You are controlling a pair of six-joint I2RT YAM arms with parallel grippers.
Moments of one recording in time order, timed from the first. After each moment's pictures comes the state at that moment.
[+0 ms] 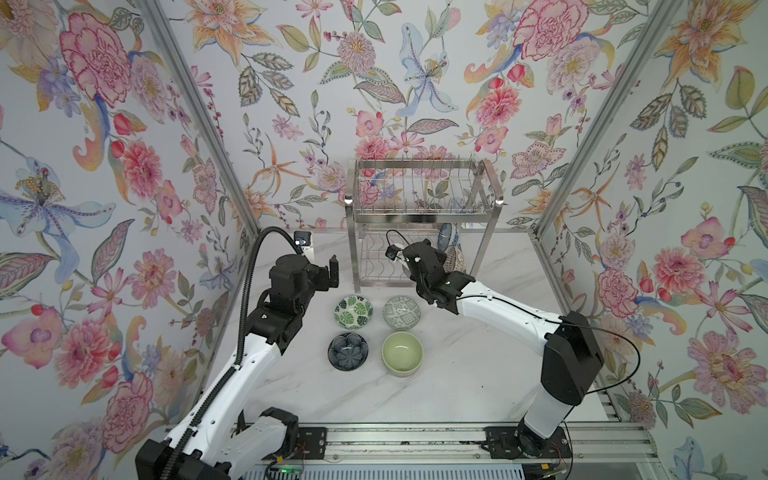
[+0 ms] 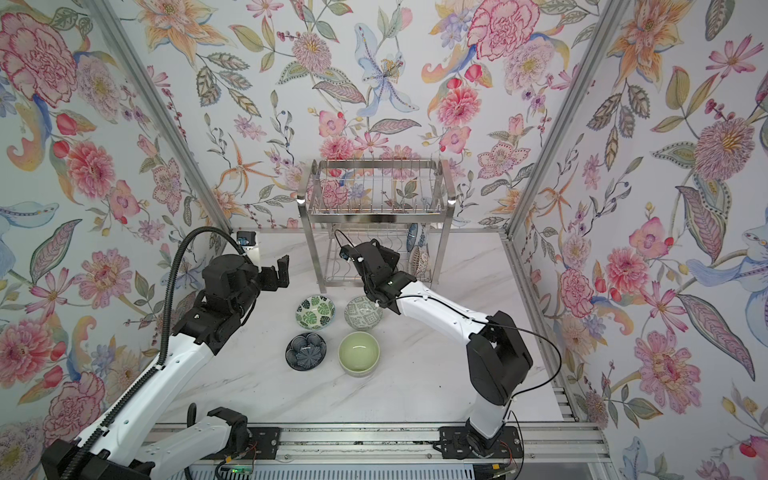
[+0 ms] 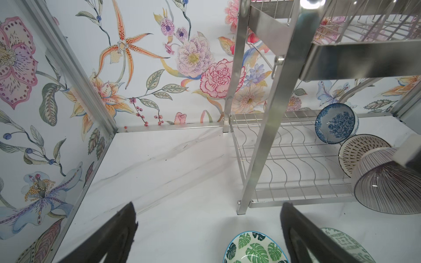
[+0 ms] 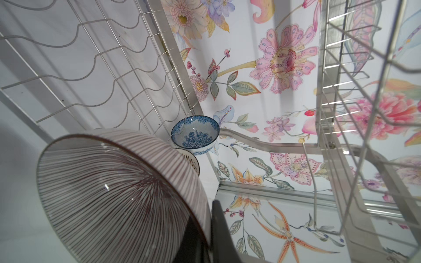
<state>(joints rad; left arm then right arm) -0.32 1.05 0.97 -0.23 -0.23 -0.07 0.80 1.79 1.44 -0.20 0.83 -0.87</state>
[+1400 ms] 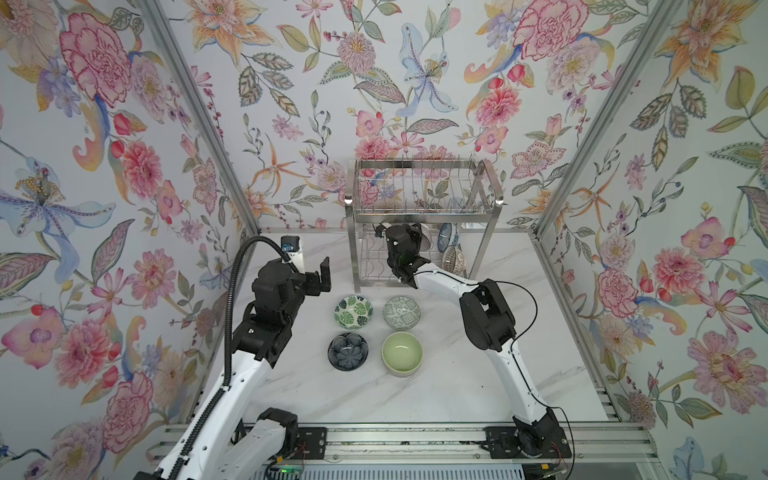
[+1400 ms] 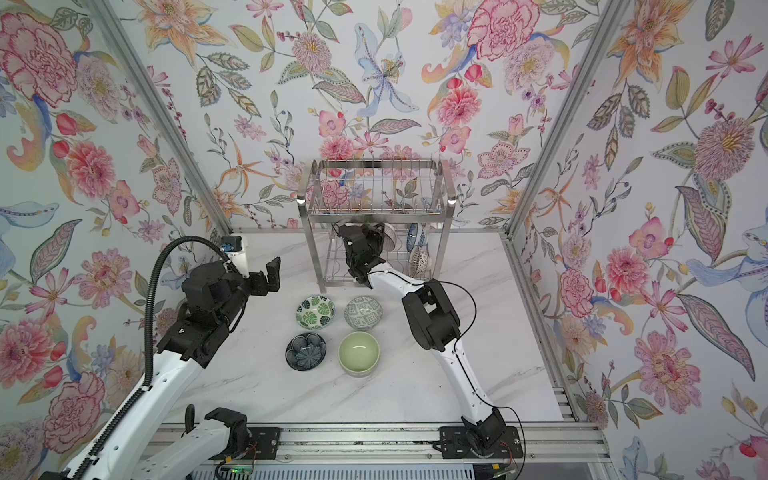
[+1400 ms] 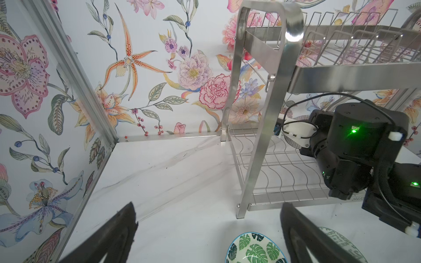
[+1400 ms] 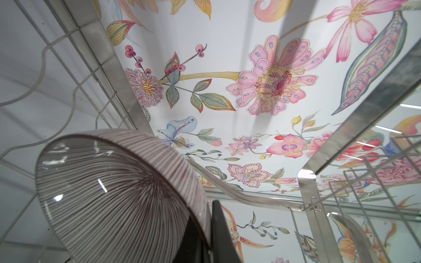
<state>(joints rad) -0.27 0.93 0.92 -0.21 -0.16 -0.05 0.67 2.45 2.01 0.26 1.04 -1.38</state>
